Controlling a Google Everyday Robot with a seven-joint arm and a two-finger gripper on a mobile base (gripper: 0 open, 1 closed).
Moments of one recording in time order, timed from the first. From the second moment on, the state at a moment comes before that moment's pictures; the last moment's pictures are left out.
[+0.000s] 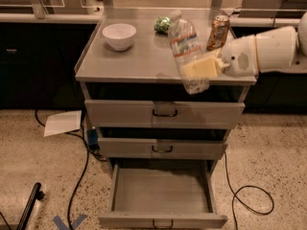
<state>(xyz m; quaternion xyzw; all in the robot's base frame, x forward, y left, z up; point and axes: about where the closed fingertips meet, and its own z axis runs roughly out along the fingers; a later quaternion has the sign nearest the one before) 0.567 -0.103 0.928 -0.38 0.76 0.35 0.40</state>
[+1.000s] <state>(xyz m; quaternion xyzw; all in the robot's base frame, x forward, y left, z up) 0.674 -0.041 0.930 -0.37 0.78 0.32 0.39</state>
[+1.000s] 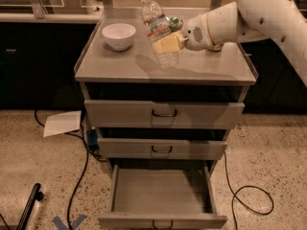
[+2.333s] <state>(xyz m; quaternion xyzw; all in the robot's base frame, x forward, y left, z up) 0.723 0.013 0.883 -0.36 0.82 0.29 0.32</state>
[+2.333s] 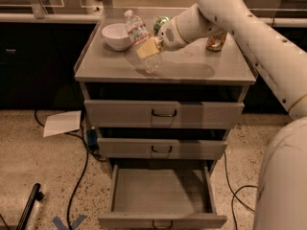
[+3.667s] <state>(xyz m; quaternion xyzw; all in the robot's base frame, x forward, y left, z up) 0.723 0.013 0.882 -0.36 0.82 0.29 0.32</state>
